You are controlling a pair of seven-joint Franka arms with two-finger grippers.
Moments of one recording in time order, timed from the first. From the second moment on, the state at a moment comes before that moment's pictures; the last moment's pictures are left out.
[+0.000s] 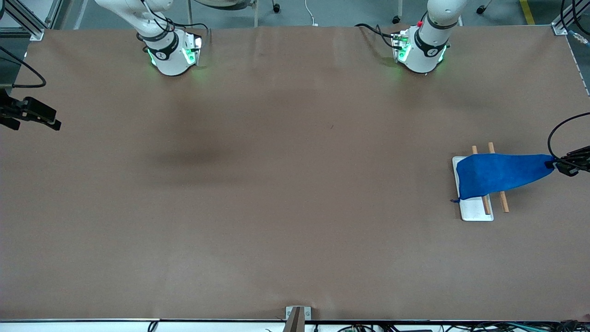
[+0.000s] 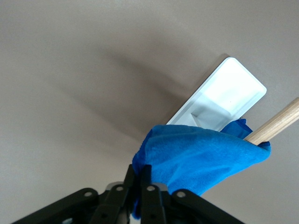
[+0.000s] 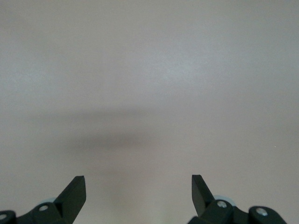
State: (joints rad) left arm 0.86 0.57 -0.49 -1.49 0.08 1.68 -0.24; right arm -0.08 -0.01 -0.02 -1.58 -0.01 1.56 -0.07
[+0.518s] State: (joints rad) left arm 0.80 0.57 -0.51 -1.39 0.17 1.69 -0.22; right arm -0.08 -0.01 -0.02 -1.58 -0.01 1.57 -0.07
